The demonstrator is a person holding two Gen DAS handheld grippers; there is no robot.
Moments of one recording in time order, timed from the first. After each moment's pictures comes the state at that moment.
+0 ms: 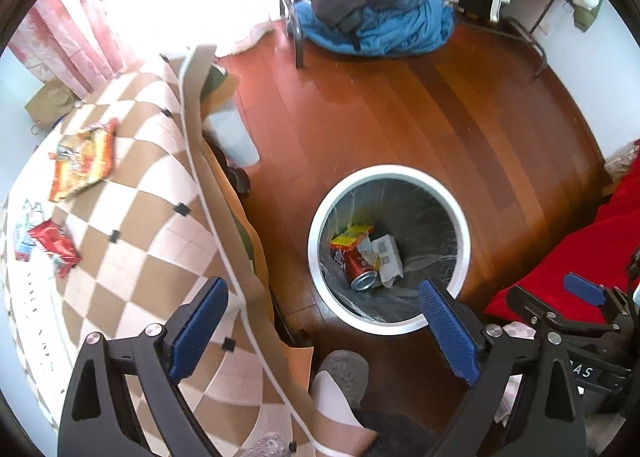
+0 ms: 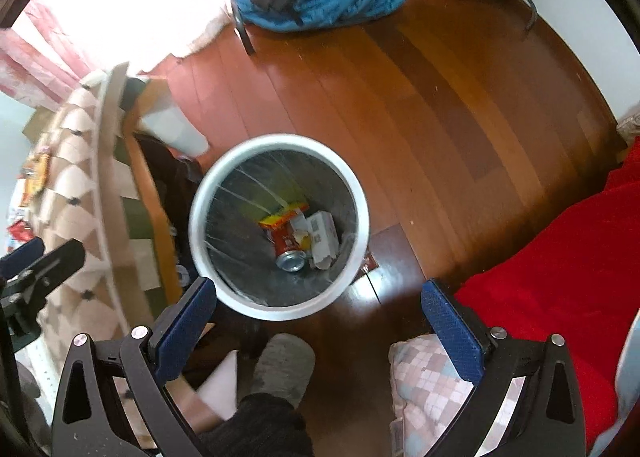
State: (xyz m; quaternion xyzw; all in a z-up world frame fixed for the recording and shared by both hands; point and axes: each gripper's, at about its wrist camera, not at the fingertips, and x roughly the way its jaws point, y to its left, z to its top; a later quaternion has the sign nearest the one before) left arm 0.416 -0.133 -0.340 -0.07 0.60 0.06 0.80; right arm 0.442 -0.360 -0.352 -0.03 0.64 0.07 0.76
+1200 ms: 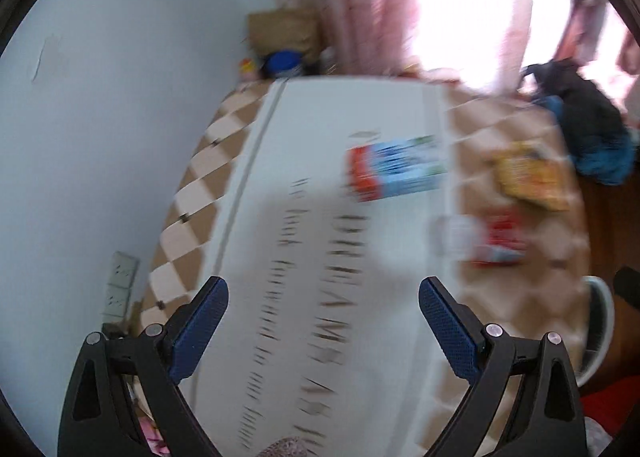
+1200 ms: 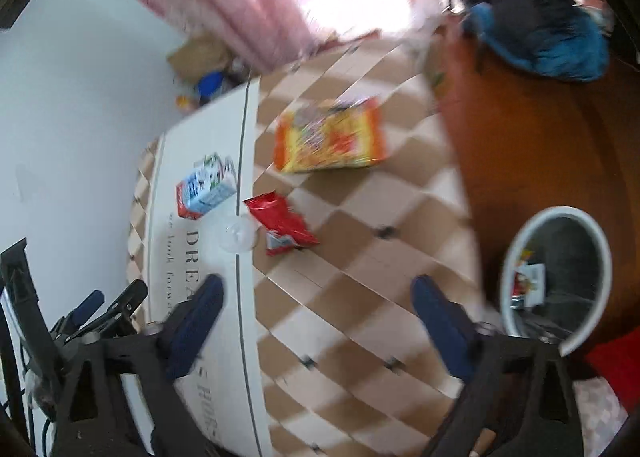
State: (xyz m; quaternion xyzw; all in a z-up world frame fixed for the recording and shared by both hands) left arm 0.225 0.210 -0.312 -0.14 0.53 0.37 0.75; right arm 0.378 0.024 -0.320 -0.03 0.64 0.30 0.70
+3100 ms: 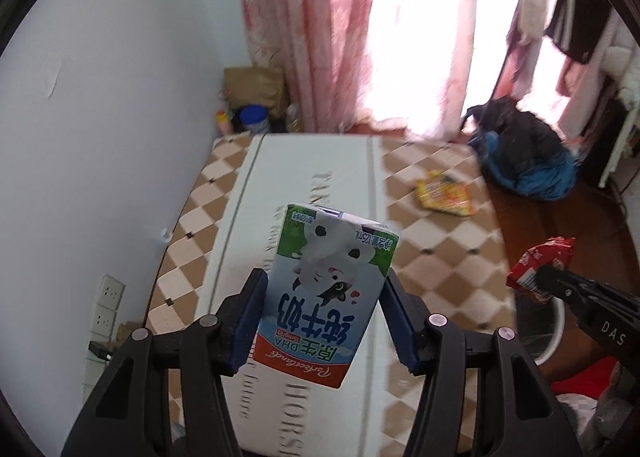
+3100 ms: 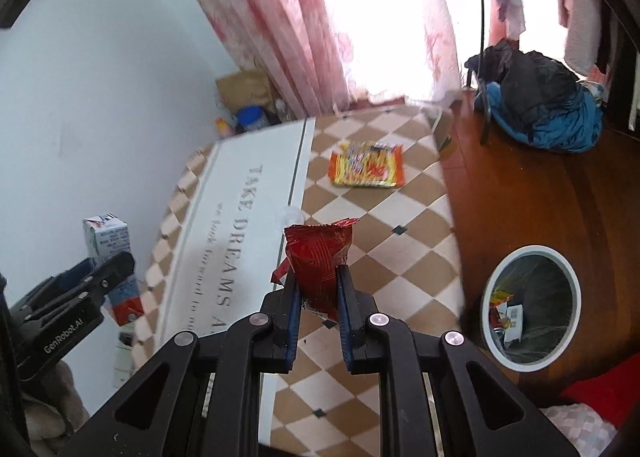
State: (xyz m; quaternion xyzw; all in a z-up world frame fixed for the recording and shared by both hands) left arm 0.159 0.132 -0.208 -0.14 0.43 0.29 0.84; right arm 0.285 -0.041 -0.212 -0.05 0.51 0.36 0.78
